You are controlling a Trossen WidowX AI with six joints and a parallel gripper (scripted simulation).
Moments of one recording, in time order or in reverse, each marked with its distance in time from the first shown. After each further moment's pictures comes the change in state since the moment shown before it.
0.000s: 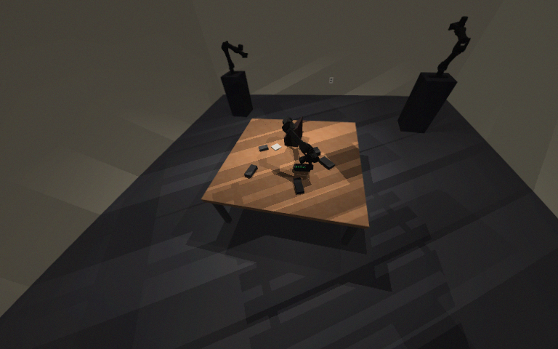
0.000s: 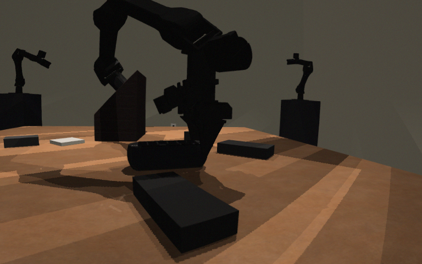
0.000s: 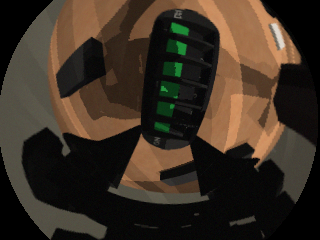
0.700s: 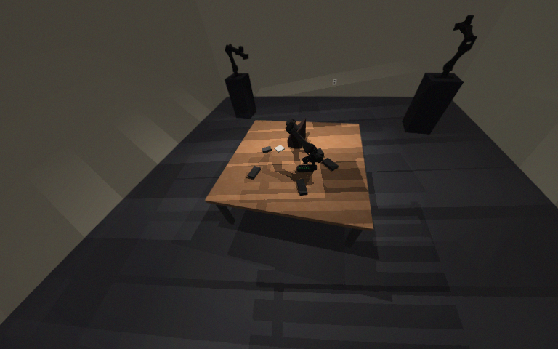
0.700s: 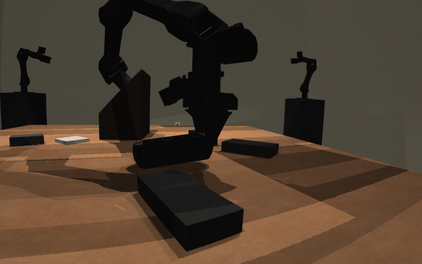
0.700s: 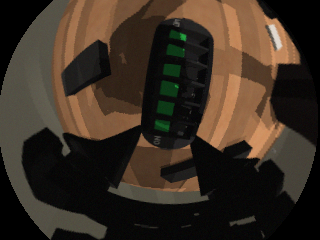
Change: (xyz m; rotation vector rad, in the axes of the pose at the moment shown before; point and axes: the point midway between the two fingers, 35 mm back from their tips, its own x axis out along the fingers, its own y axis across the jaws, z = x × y) arm -0.013 0.000 -0.001 -0.002 0.000 0.005
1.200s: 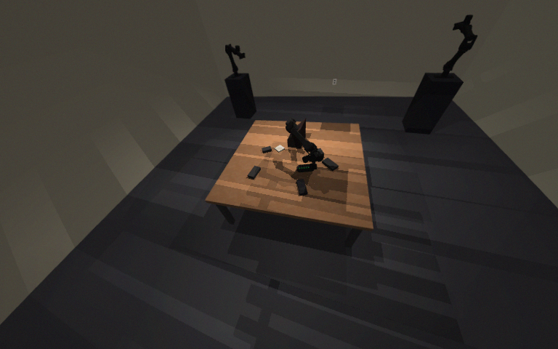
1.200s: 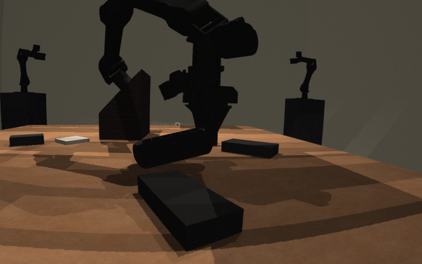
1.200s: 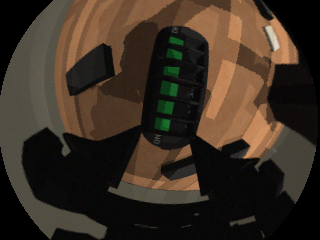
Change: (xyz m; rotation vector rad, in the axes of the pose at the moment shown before) arm -0.011 0.000 0.000 0.001 -0.006 0.004
